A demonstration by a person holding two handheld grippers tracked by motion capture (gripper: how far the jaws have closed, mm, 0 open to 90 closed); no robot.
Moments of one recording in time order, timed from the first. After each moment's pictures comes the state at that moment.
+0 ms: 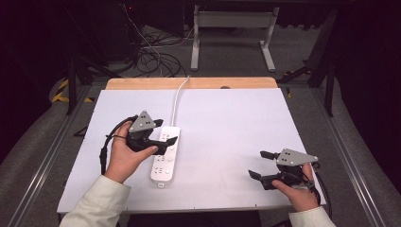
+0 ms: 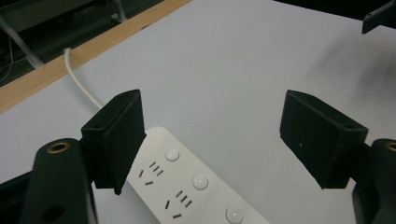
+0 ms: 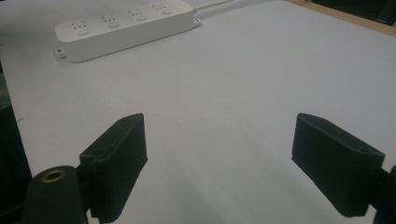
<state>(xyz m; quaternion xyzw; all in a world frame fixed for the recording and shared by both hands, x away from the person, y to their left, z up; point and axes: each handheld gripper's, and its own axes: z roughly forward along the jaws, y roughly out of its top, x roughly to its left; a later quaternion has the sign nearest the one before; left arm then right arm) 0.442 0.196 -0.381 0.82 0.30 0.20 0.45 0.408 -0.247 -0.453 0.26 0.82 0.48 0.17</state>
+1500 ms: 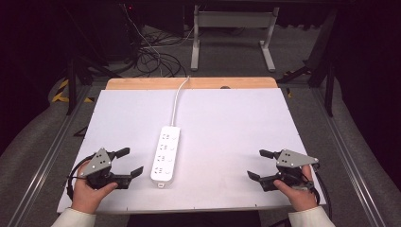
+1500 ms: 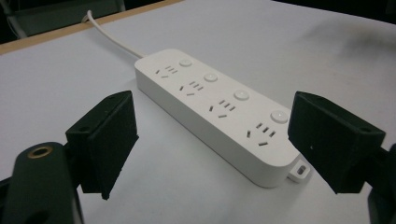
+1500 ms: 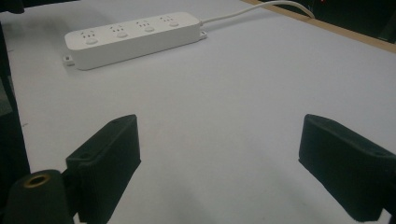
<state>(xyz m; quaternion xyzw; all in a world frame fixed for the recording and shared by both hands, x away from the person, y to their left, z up) 0.379 0.292 -0.465 0.78 0.30 0.20 0.52 0.408 -0.245 -0.456 0.24 0.81 0.50 0.17</state>
